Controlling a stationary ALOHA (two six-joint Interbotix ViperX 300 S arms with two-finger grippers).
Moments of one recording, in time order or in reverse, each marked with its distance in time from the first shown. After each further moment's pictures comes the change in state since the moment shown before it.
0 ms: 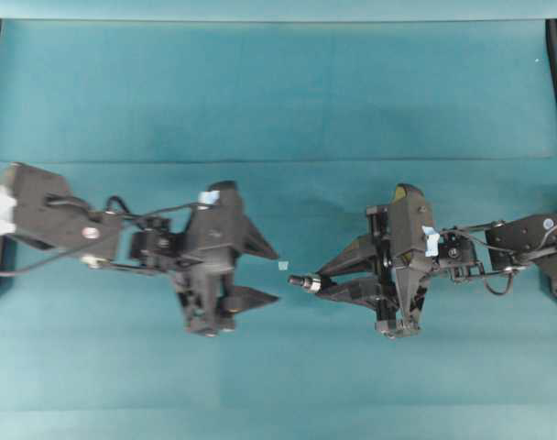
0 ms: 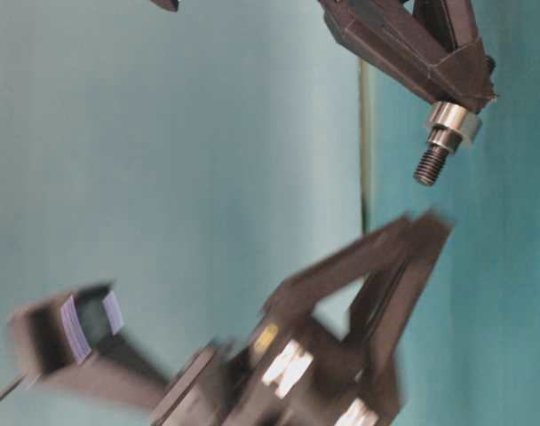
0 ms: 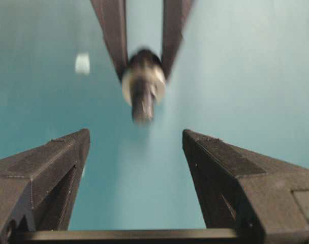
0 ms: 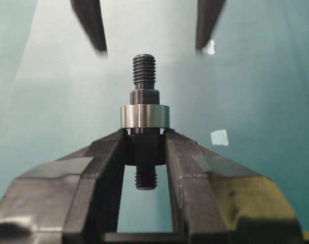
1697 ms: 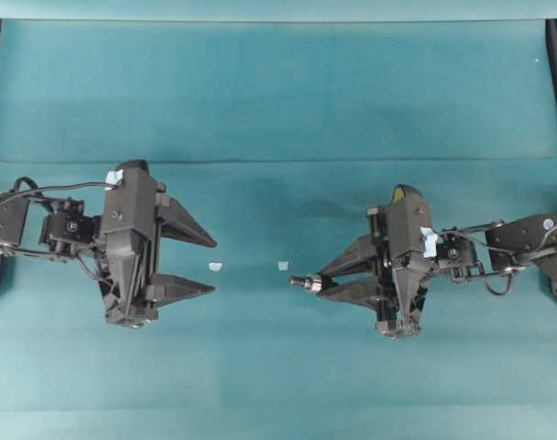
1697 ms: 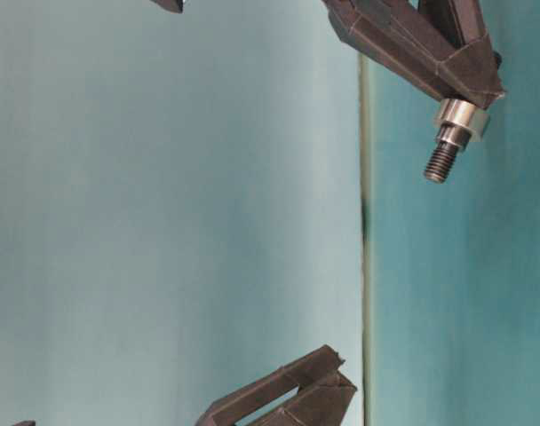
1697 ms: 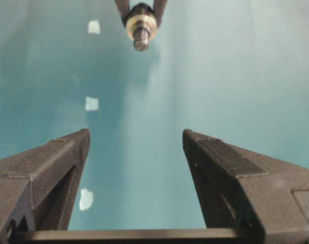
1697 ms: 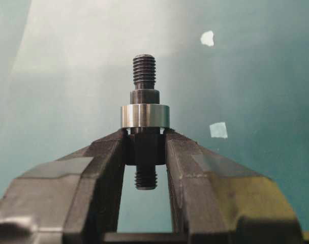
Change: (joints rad) left arm 0.000 -0.276 0.178 -0.002 0.069 0.002; right arm 0.000 0.002 0.000 0.000 0.020 0.000
